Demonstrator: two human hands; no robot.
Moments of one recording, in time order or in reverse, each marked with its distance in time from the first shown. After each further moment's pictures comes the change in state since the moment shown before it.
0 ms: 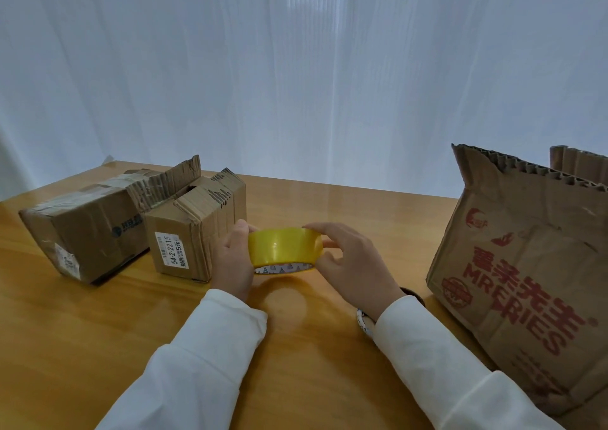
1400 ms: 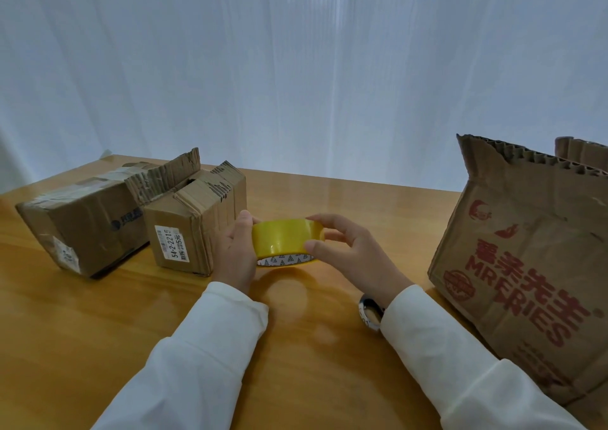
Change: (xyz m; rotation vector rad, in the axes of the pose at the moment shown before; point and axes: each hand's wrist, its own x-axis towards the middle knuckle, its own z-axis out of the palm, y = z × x) left_hand -0.001 0.007 -0.001 0.232 -0.056 0.080; right_hand 0.004 0.003 -0.003 0.289 -0.077 0.151
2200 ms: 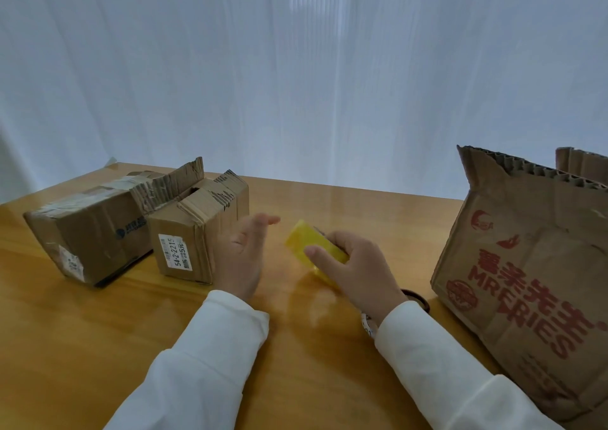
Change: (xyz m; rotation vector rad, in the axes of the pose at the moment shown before) left_hand -0.002 0.000 -0.003 -0.135 -0.057 0.141; right_hand -0.001 0.005 0.008 -0.214 0.160 -0.108
